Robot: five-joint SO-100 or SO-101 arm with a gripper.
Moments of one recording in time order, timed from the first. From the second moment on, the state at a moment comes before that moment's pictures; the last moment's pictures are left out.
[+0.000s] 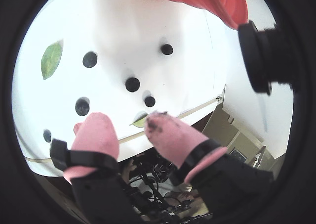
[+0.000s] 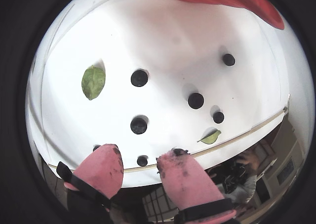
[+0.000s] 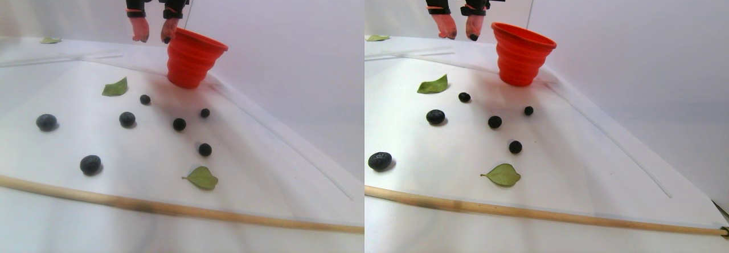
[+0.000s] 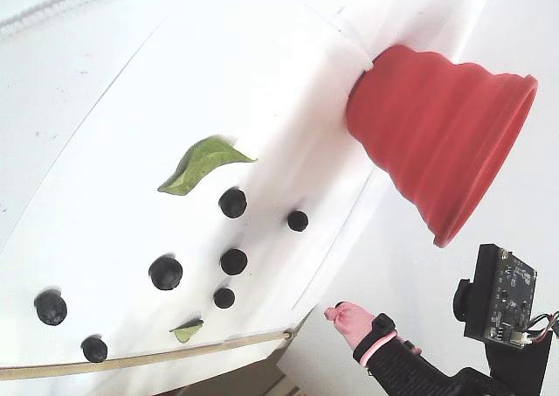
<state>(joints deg) -0.5 145.0 144.6 33.5 -84.7</state>
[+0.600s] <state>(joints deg) -2.5 139.7 150.7 22.2 -85.6</state>
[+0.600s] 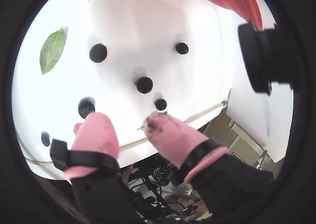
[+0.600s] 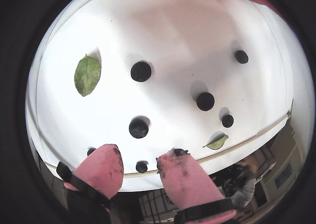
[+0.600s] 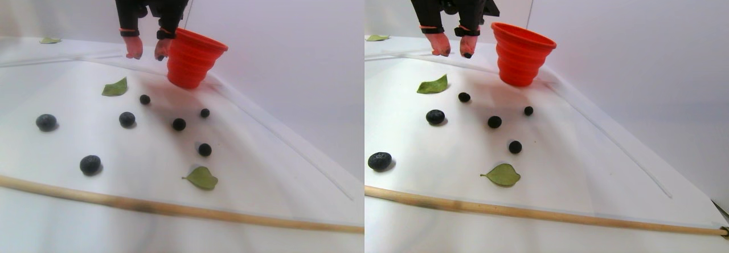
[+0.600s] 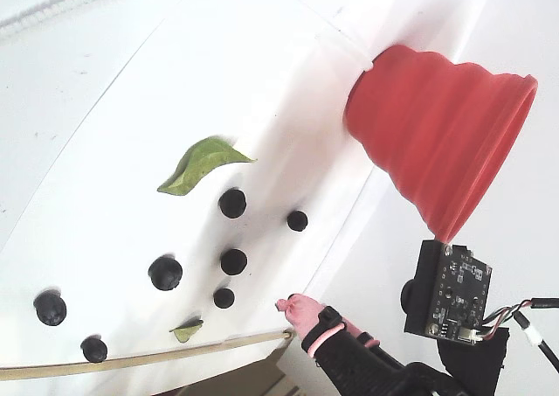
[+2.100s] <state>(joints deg) -2.5 116.8 151.3 -5.6 -85.8</state>
